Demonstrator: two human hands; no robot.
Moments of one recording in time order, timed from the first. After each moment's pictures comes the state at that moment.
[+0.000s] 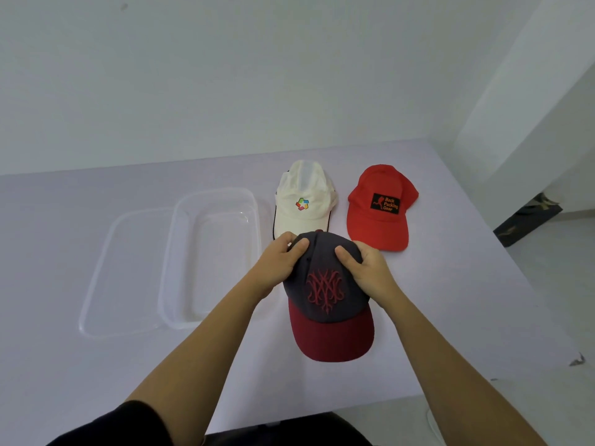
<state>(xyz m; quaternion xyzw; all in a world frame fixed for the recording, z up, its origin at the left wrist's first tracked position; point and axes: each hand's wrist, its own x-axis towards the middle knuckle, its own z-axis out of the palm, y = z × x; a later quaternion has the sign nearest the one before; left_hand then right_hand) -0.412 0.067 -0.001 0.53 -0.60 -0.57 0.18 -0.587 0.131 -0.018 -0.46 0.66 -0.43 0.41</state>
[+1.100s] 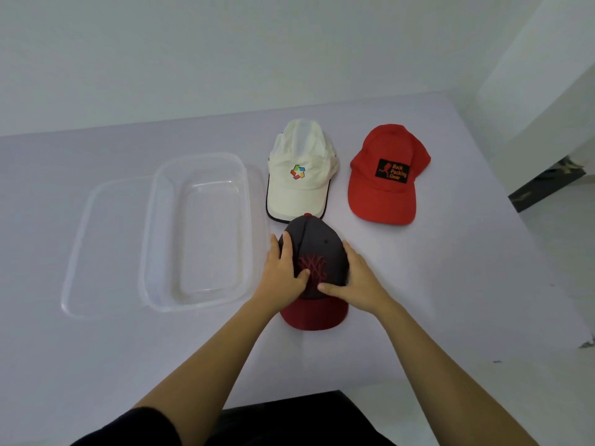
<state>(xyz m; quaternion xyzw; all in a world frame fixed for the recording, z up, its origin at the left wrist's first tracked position) -0.423 0.104 -0.072 0.58 -0.71 -0.40 0.05 -0.592 0.154 -0.095 -0.50 0.70 -0.23 0.46</state>
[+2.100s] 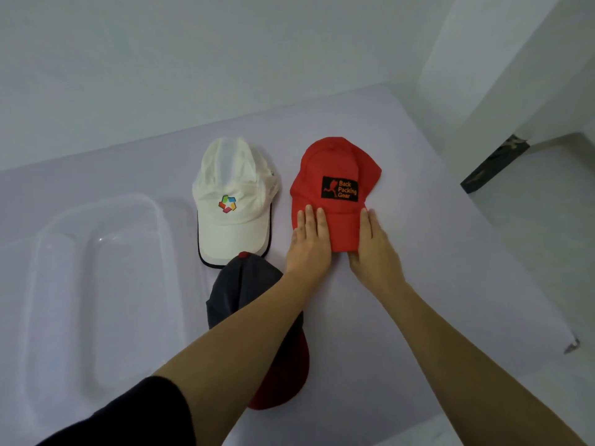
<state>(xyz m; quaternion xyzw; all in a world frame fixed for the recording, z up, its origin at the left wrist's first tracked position) -0.603 0.027 -0.109 0.45 -0.86 -0.24 0.02 -0.725 0.093 -0.129 -0.52 0.83 -0.18 0.12</state>
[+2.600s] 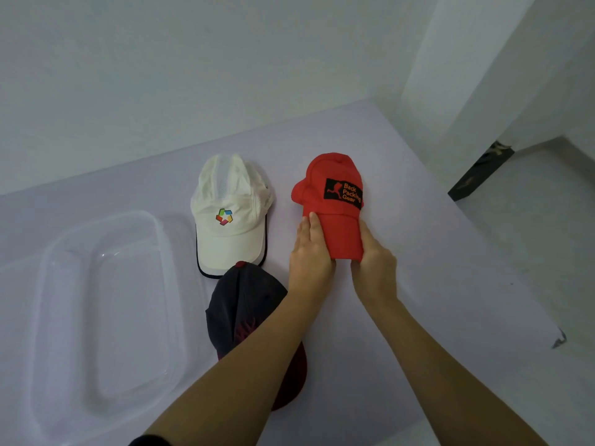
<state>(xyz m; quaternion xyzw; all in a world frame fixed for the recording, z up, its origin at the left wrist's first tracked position) -0.609 0.057 -0.067 0.49 -0.80 -0.31 0.13 -0.704 0.112 -0.090 -0.45 0.81 -0.36 0.09</state>
